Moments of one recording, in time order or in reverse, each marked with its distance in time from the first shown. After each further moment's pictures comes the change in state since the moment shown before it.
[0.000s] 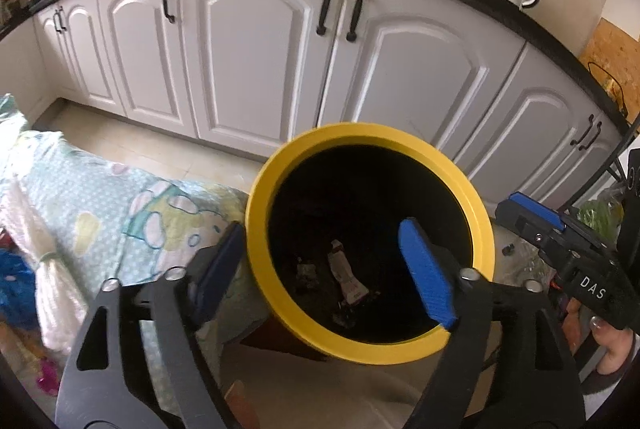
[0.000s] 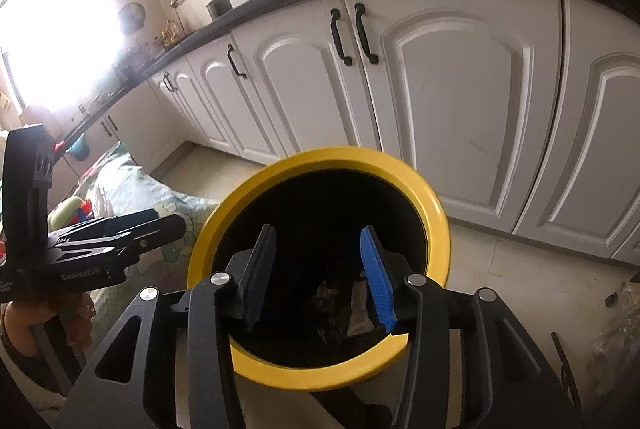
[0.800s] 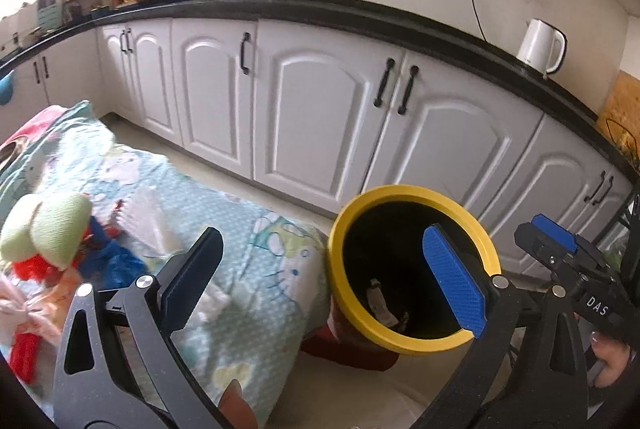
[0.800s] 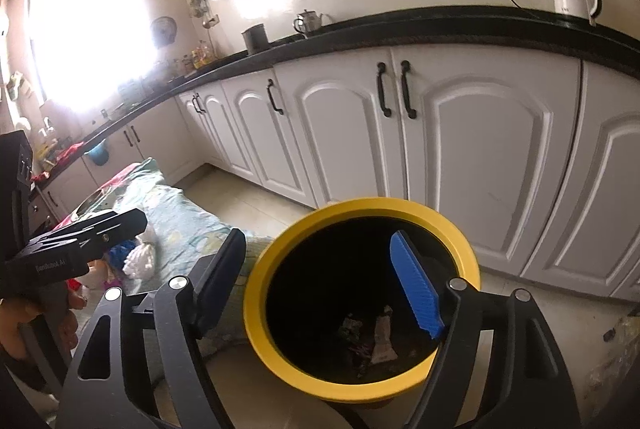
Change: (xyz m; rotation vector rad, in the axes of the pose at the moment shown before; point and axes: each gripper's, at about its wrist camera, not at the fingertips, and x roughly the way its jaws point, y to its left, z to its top) left arm -0.098 0.047 -0.011 -0.104 -0.207 0.131; right arm -0.032 0.061 0.015 -0.096 -0.126 0.048
